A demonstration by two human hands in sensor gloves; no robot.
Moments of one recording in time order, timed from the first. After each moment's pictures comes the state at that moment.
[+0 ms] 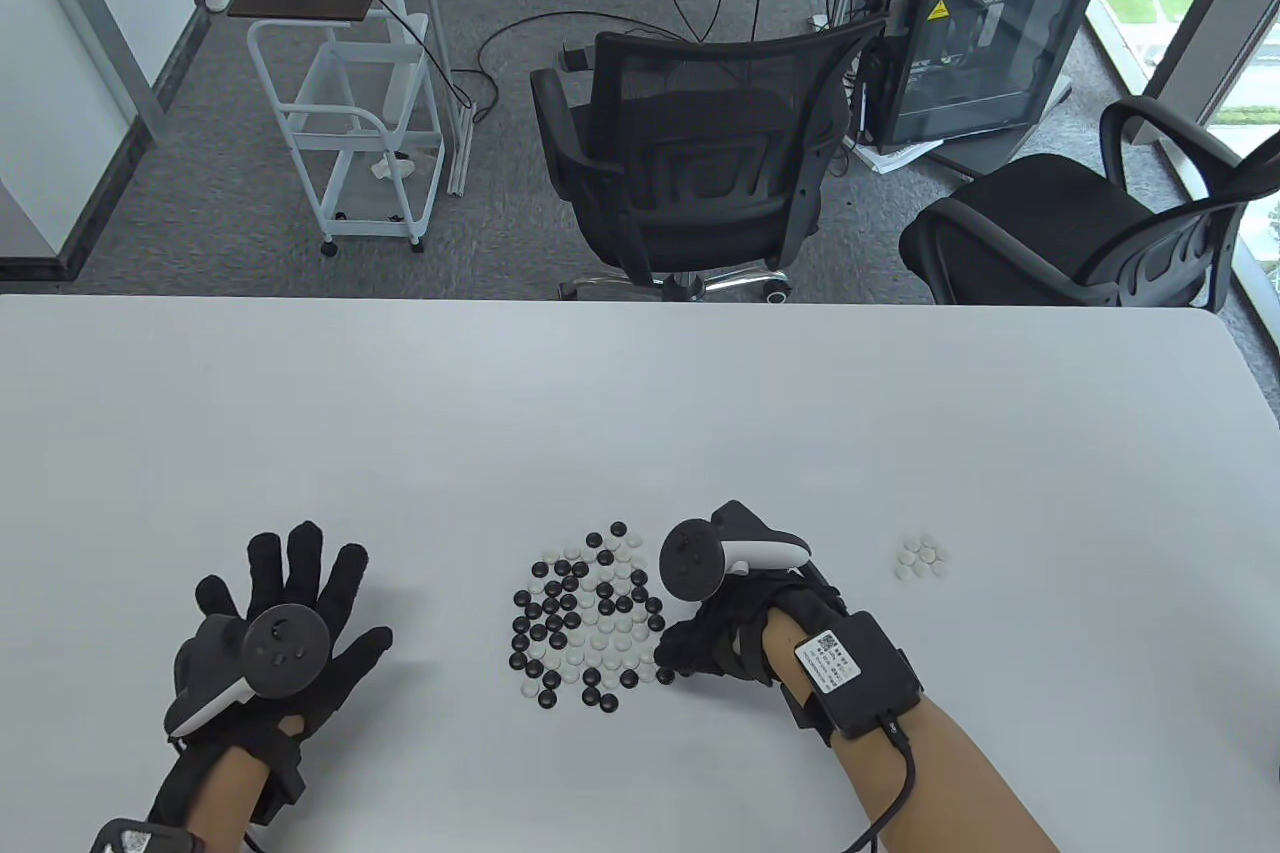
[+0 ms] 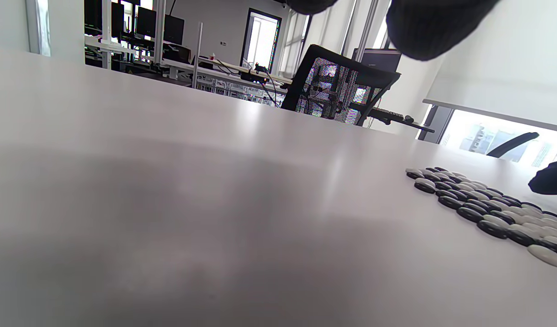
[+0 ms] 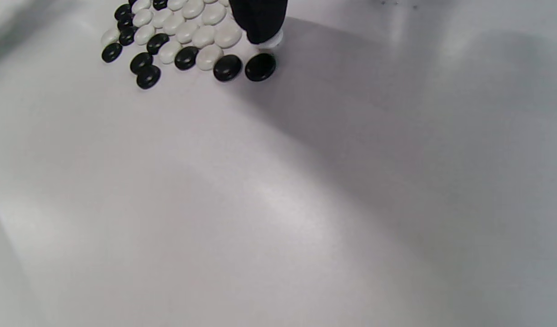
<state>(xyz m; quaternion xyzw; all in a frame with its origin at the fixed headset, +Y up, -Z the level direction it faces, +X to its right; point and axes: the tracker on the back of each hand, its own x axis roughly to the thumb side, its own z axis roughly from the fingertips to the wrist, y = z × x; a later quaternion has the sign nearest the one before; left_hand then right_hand) -0.336 -0.751 -0.266 -0.08 -0.10 0.09 0.99 0.070 -0.763 -0.347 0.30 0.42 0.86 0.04</state>
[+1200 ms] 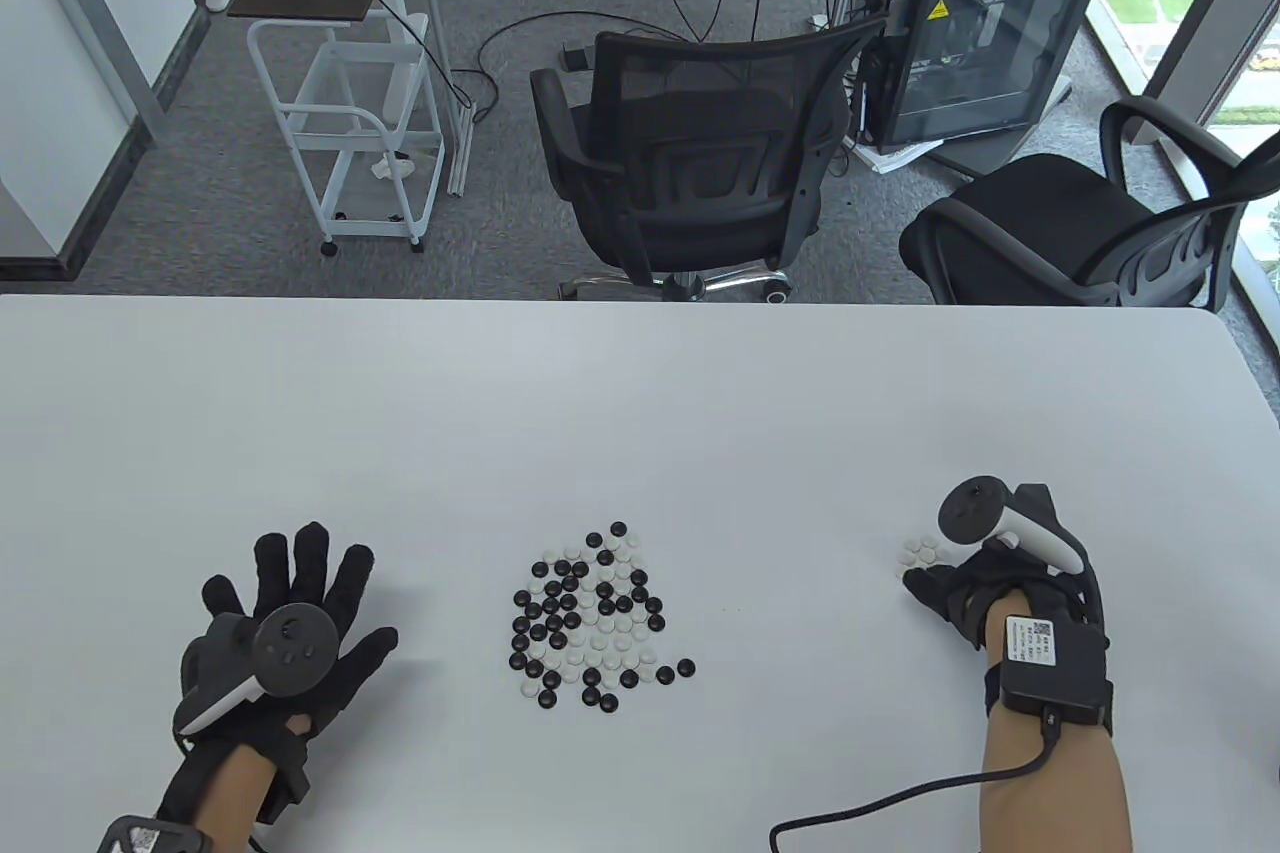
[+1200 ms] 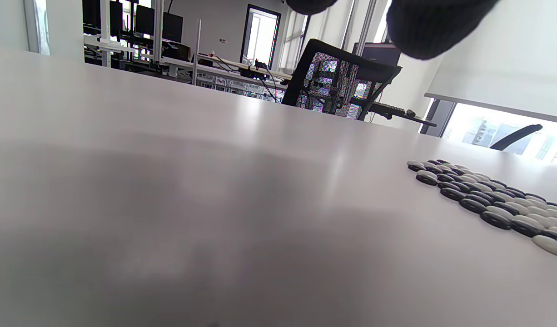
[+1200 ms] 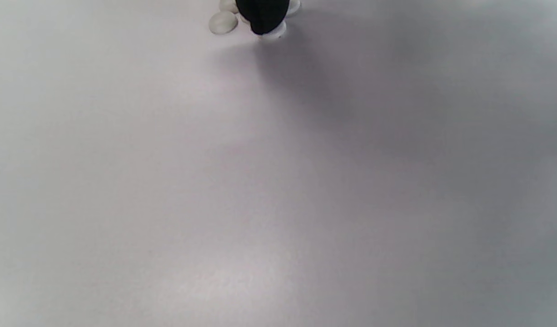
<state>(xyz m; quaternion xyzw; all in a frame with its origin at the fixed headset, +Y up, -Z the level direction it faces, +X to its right) -0.332 -0.752 -0.268 -0.08 -0.10 0.08 0.99 0.299 -0.758 -0.364 -0.05 0.36 0.92 0.11</state>
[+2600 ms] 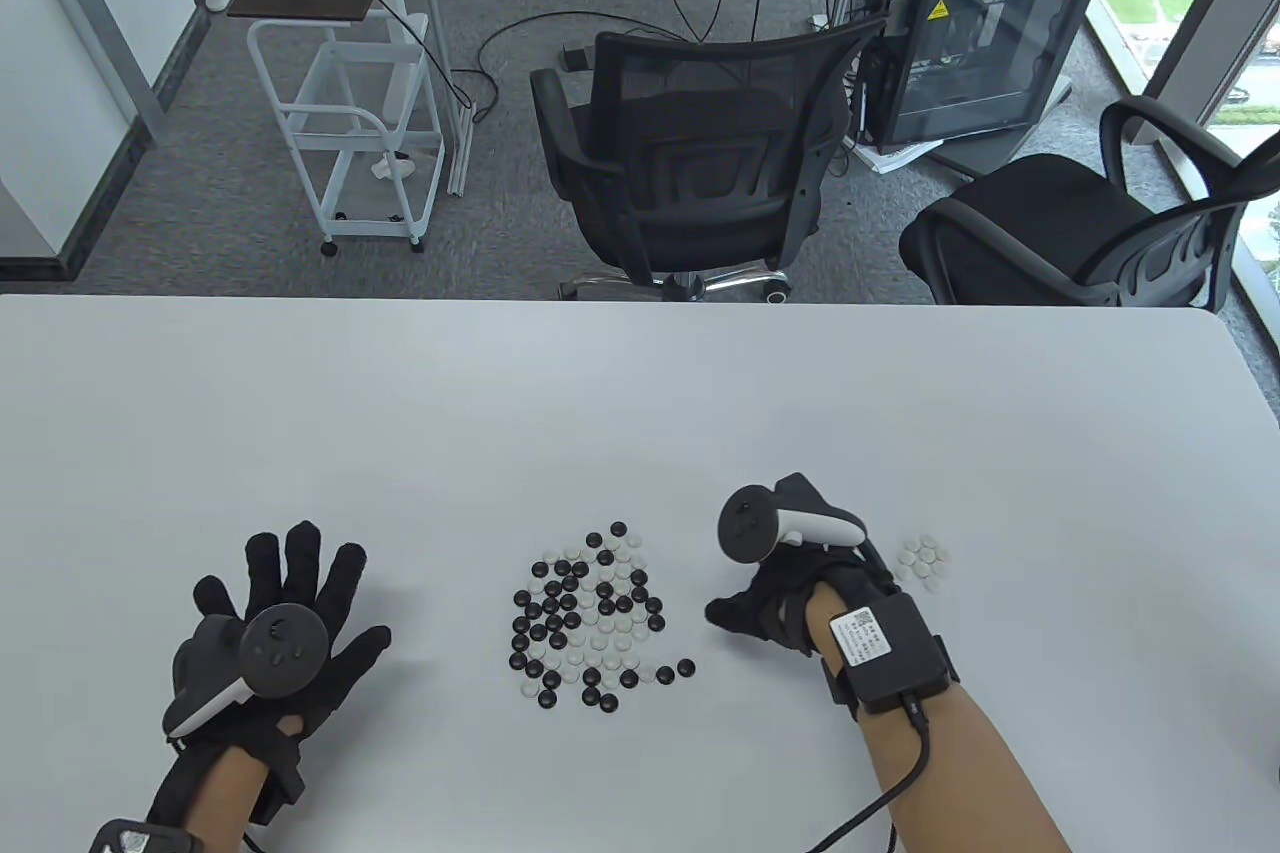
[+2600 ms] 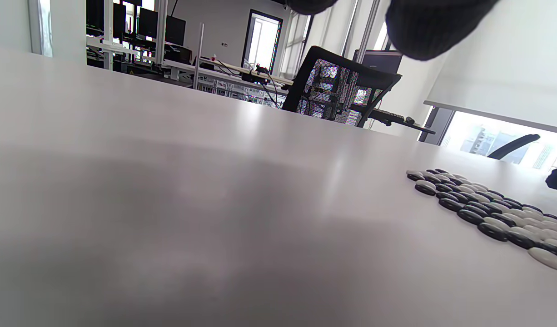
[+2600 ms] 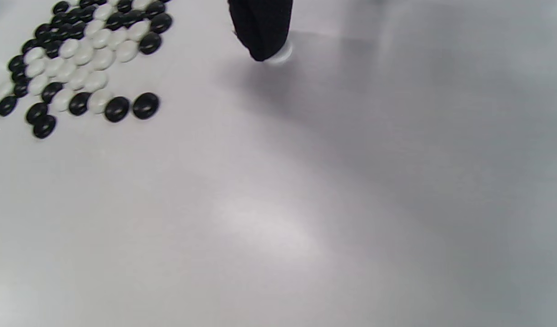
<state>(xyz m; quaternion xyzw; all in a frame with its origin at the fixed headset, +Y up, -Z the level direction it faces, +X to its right) -0.338 -0.750 -0.266 -0.07 -0.10 0.09 0.99 0.136 -0.756 -0.371 0.18 0.42 0.89 0.06</state>
